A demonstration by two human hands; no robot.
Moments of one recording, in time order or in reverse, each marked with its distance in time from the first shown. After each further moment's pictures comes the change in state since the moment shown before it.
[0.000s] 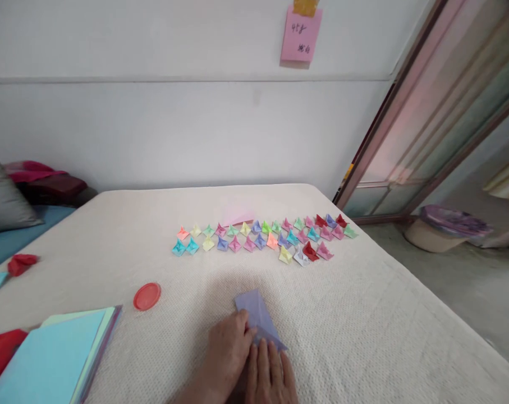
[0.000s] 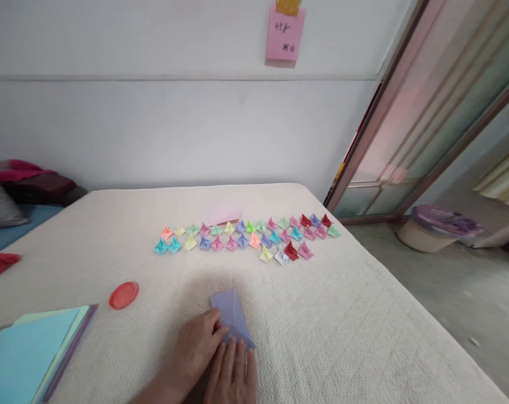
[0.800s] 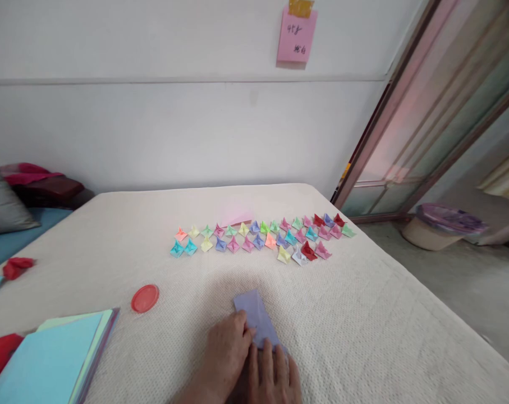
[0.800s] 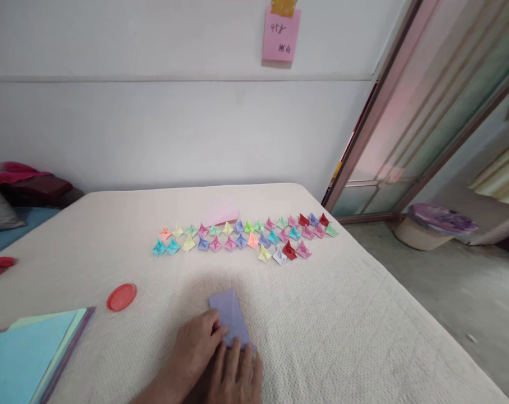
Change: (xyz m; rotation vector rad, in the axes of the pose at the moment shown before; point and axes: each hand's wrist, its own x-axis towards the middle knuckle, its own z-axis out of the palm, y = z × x) left_hand 0.001 0.002 -0.001 0.021 -0.006 -0.013; right_hand 0.005 0.011 -0.001 -0.123 0.081 -0.004
